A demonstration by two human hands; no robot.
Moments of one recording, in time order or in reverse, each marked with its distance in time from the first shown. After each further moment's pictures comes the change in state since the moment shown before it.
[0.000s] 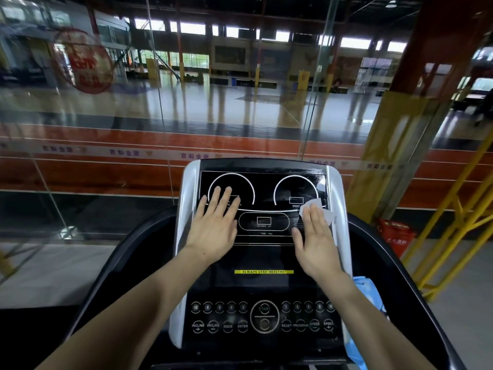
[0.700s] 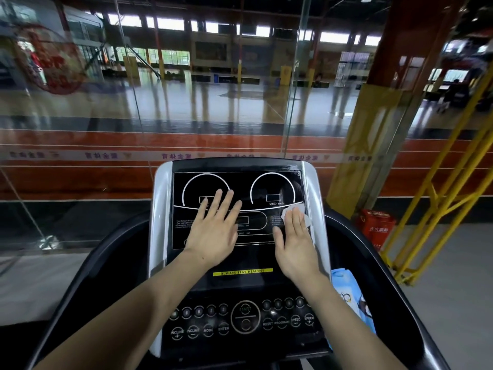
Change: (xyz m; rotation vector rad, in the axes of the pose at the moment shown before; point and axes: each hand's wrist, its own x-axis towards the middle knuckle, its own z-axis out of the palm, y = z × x) left_hand 0.017 0.047 0.007 0.012 -0.013 0.112; right_hand -0.013 -0.008 -0.004 0.084 -0.028 0.124
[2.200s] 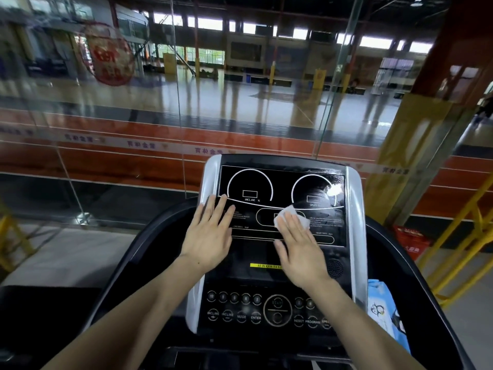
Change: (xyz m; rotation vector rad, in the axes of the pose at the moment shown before) left_hand -0.077 -0.070 -0.002 0.034 -0.010 -0.173; right_hand -0.018 -0.045 0.030 -0.158 -0.083 -0.368
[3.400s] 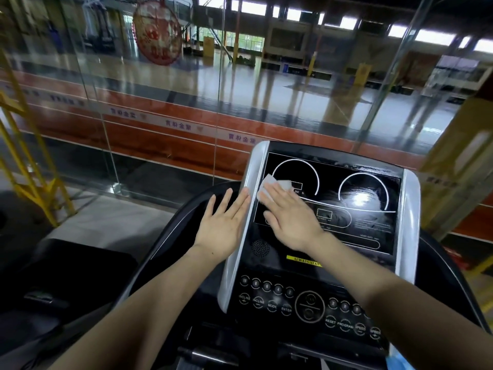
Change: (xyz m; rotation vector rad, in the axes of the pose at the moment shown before) left_hand -0.040 -0.049 0.014 0.032 -0.091 -0.107; right_hand 0.091 -0.092 0.003 -0.174 -0.122 -0.454
